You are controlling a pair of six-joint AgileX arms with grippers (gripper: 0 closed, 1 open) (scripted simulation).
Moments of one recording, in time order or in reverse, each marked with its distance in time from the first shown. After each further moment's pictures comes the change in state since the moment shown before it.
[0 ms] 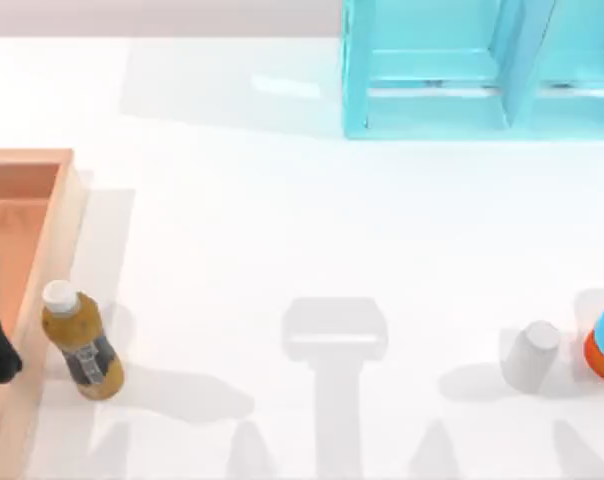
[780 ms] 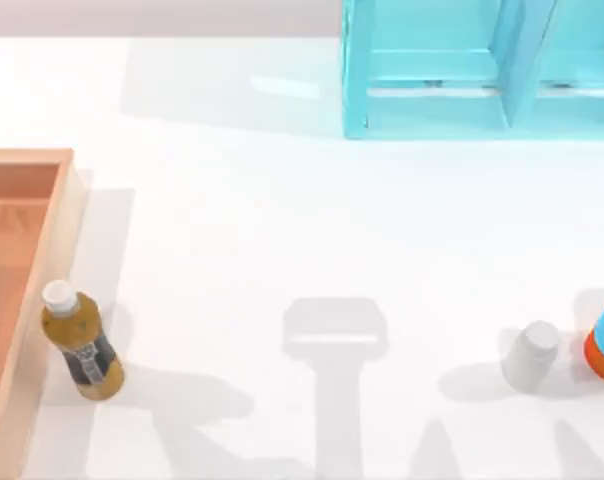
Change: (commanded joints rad) left arm 0.148 0.683 0.544 -0.558 0.000 0.147; right arm 0.000 0.000 0.000 0.000 0.000 0.000
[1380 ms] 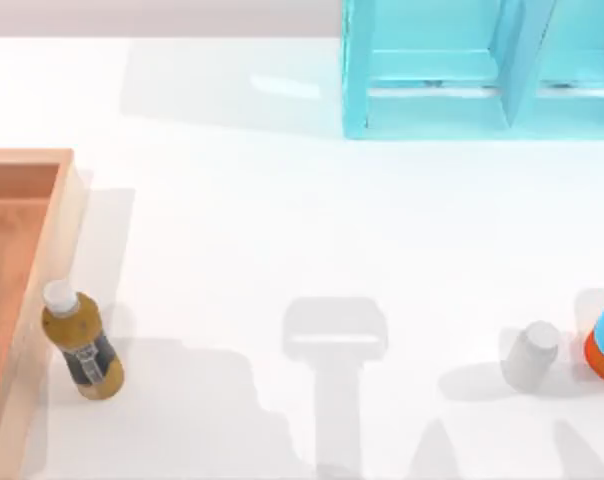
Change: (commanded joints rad) left arm 0.142 0.779 0.592 -0.593 0.007 0.176; right arm 0.000 0.000 0.000 0.000 0.000 0.000
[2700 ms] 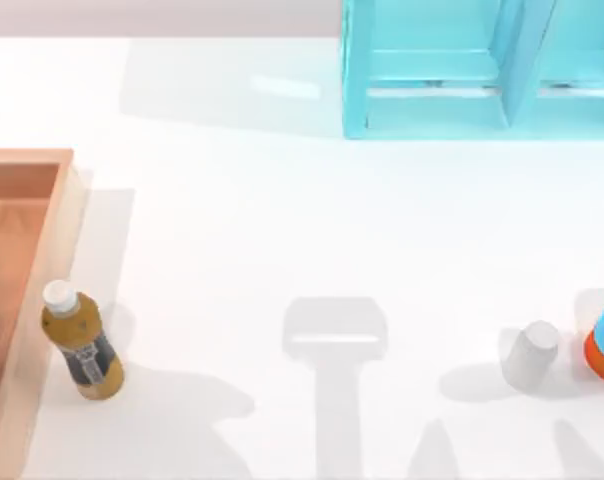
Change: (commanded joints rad) left arm 0.027 0.217 -0.201 0.323 0.001 0.026; right arm 0.000 0.000 0.000 0.000 0.000 0.000
